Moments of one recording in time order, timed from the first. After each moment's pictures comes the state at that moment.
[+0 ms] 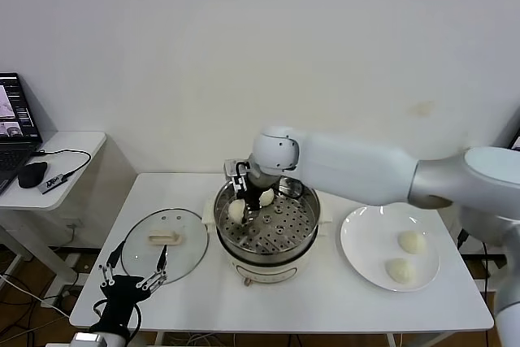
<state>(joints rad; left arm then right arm) 1.80 -1.21 -0.62 -2.25 -0.19 0.00 -0.13 0.42 1.25 -1.19 1.32 0.41 -0.59 -0.89</state>
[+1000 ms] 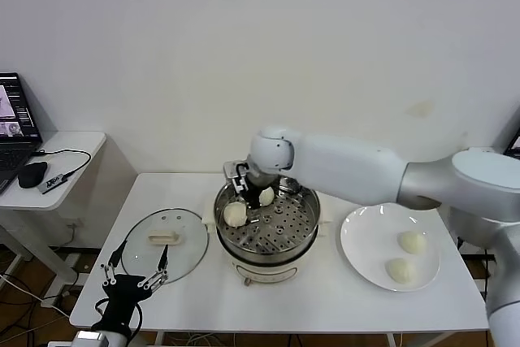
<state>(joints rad) 1.79 -1.21 -0.62 -2.24 -0.19 0.00 -0.13 0.44 1.23 -1.18 1.30 0.30 -0.46 -0.99</state>
